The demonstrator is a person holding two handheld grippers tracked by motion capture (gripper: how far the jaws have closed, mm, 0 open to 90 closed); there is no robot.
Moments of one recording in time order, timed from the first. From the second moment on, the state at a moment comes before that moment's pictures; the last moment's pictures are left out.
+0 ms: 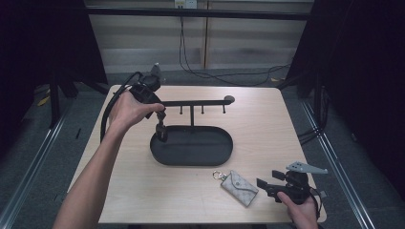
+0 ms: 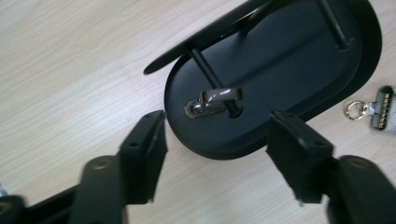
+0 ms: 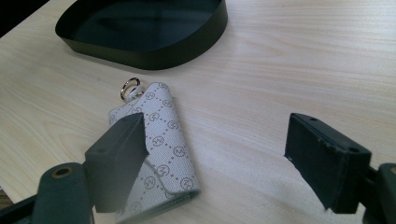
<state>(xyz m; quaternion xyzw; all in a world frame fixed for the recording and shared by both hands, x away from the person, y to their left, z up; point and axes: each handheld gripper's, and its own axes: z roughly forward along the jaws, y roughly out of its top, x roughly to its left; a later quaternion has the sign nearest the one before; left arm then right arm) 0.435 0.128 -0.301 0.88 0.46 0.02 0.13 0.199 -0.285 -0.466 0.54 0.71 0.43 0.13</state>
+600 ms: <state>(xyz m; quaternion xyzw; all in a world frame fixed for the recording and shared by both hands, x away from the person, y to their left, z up) 0.395 0.171 -0.311 0.88 0.41 0.00 0.25 0.200 -0.284 -0.466 0.54 0.72 0.42 0.13</state>
